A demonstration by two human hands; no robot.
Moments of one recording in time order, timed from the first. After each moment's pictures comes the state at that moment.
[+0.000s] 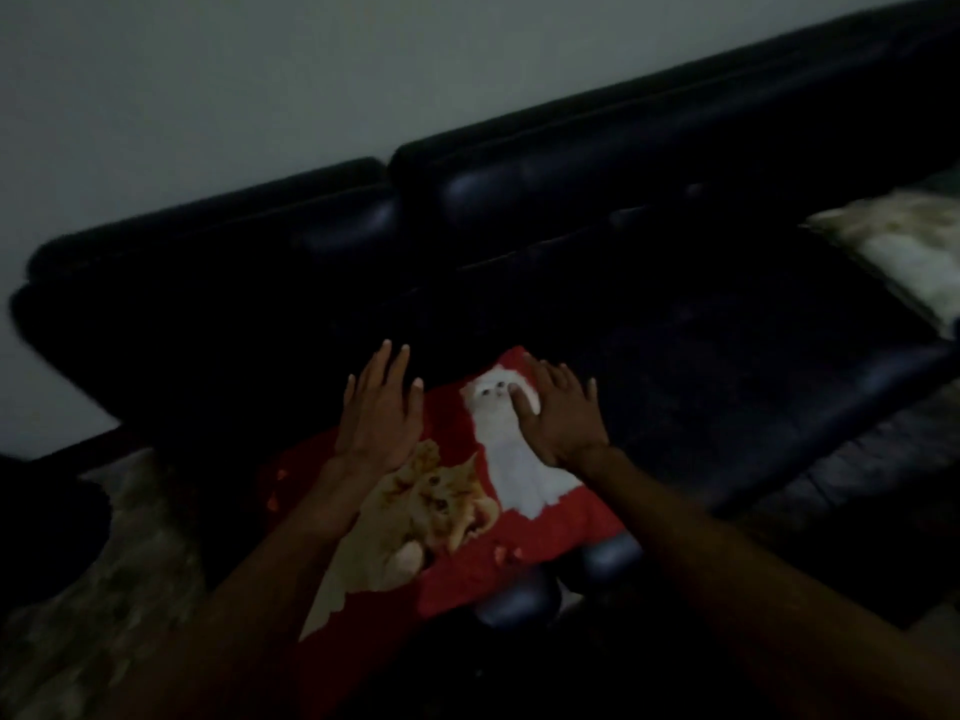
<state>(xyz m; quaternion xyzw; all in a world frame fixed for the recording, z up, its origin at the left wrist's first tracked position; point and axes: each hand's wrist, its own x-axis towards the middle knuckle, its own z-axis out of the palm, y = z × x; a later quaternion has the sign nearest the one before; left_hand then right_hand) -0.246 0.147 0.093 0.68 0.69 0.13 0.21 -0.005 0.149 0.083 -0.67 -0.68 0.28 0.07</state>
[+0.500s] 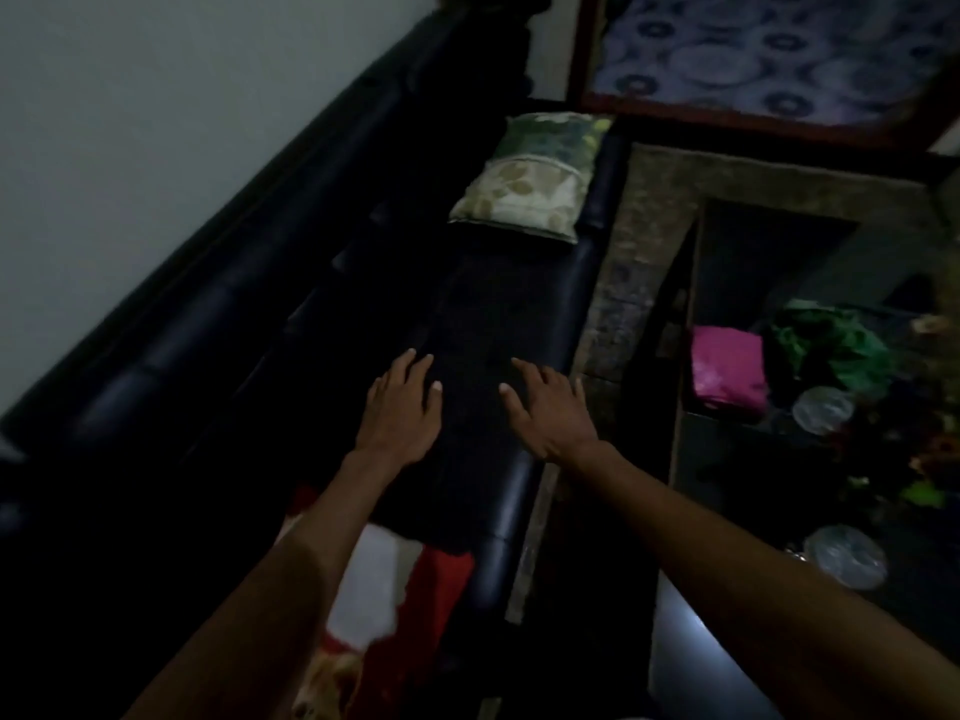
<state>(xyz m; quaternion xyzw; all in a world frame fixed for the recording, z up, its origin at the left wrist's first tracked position) 0.139 0.200 0.171 0.90 0.36 0.04 0.23 0.293 0.049 0.156 -0.88 -0.39 0.20 0.19</state>
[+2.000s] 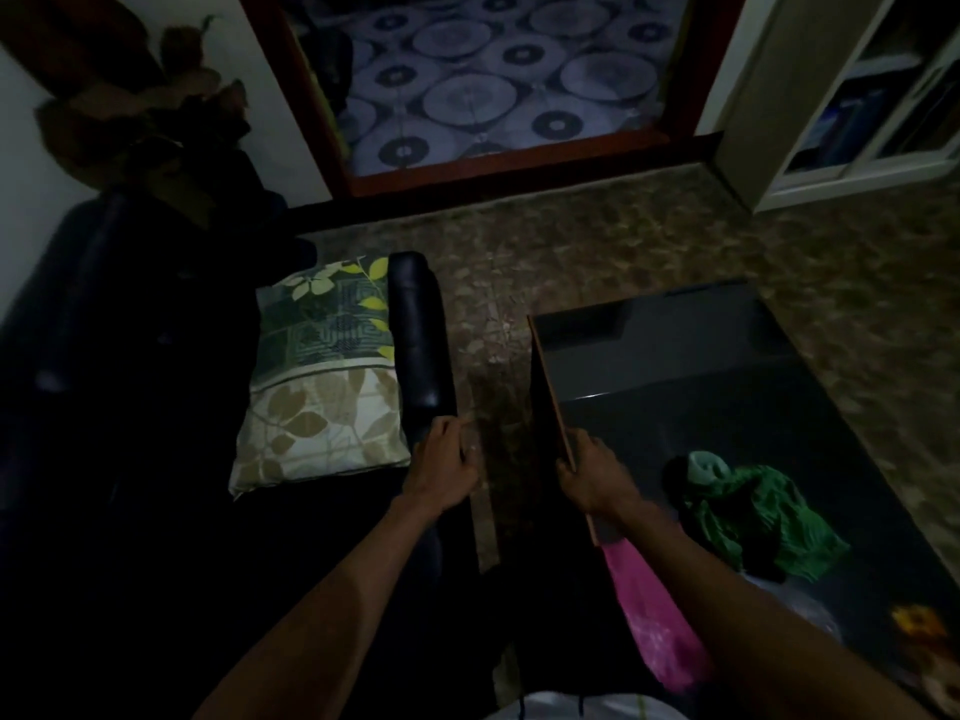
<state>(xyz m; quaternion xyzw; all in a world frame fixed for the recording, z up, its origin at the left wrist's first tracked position) 0.874 0.341 0.107 0.94 0.12 -0.08 0.31 0.928 0.111 0.106 -0.92 -0.06 0.29 0.25</state>
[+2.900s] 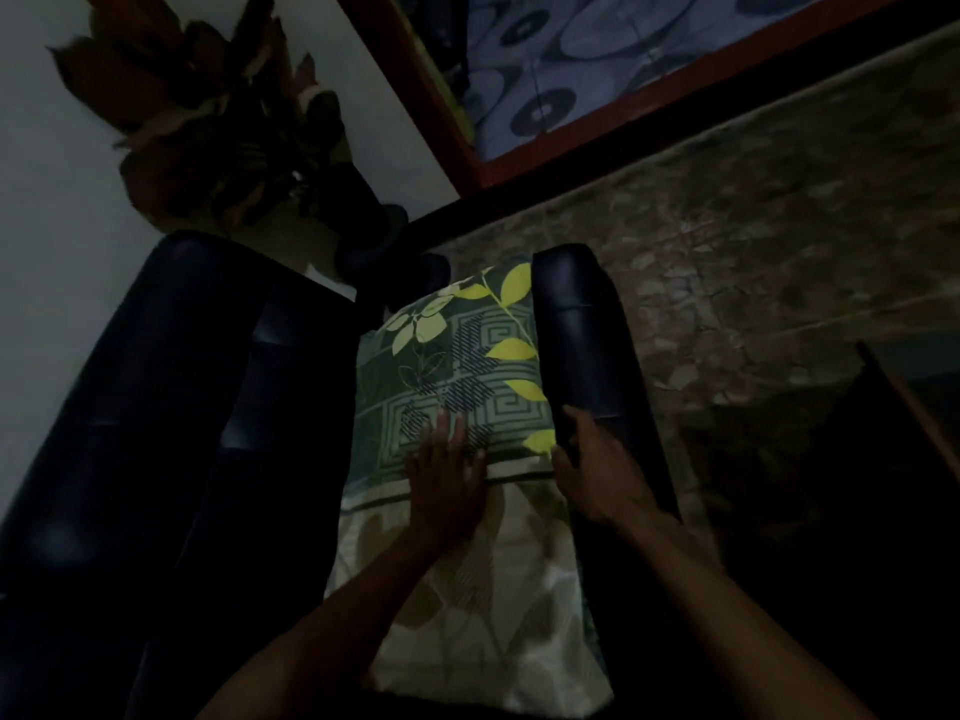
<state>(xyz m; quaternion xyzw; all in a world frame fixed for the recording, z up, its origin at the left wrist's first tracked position) 1.089 0.722 -0.193 0.98 0.21 -0.02 0.03 1.179 0.503 -0.184 -0.82 -0.16 0.27 0.48</state>
